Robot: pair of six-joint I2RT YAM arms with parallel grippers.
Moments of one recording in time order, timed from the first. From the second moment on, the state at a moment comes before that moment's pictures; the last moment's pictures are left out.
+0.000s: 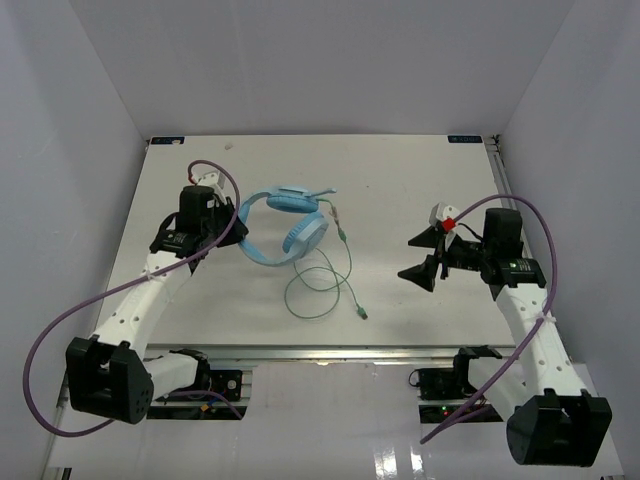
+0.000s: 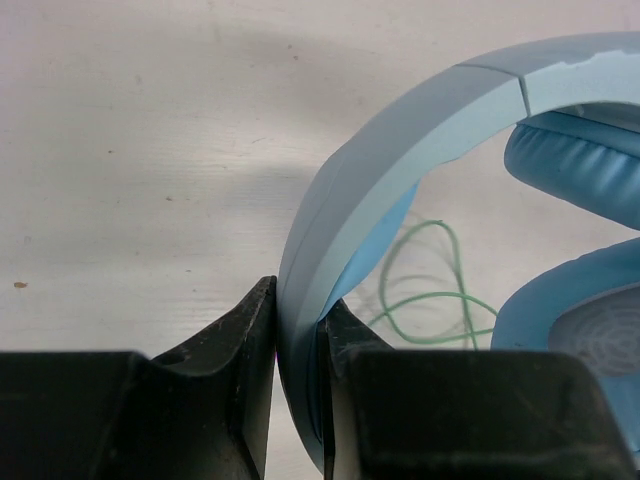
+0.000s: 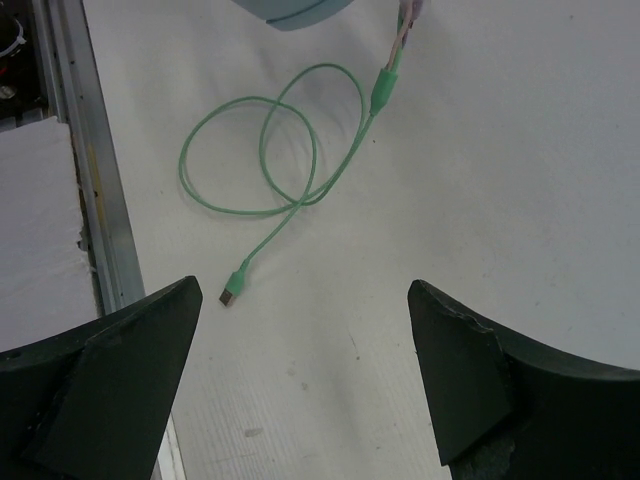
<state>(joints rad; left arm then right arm) -0.22 1.18 0.91 -0.41 0.08 -0.40 -0.01 0.90 0.72 -0.55 -1.15 -0.67</state>
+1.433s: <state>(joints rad) -0.22 1.18 1.43 -0.53 0.32 -0.84 0.46 1.30 1.03 0.07 -1.19 -0.05</state>
